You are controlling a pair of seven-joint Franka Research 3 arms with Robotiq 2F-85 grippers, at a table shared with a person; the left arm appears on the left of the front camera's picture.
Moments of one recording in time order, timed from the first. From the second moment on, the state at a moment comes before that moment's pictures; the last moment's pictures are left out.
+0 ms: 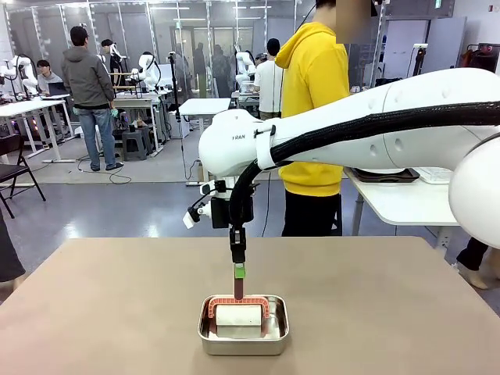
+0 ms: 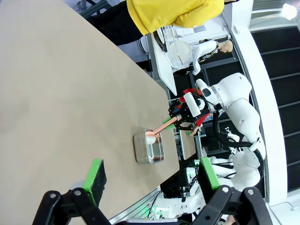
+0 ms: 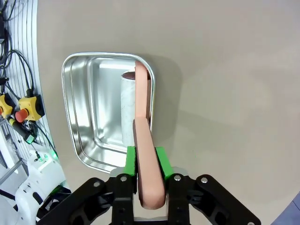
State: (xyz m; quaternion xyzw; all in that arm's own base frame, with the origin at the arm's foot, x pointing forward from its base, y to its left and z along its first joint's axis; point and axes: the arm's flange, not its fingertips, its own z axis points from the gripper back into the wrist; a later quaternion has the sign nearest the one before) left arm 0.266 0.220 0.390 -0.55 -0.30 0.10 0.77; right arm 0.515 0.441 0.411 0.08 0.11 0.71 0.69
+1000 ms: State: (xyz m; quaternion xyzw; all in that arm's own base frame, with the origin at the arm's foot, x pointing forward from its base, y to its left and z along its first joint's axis) left arm 0.266 0.220 0.390 -0.55 -0.30 0.10 0.77; right arm 0.482 0.426 0.524 0.04 0.05 0.68 0.73
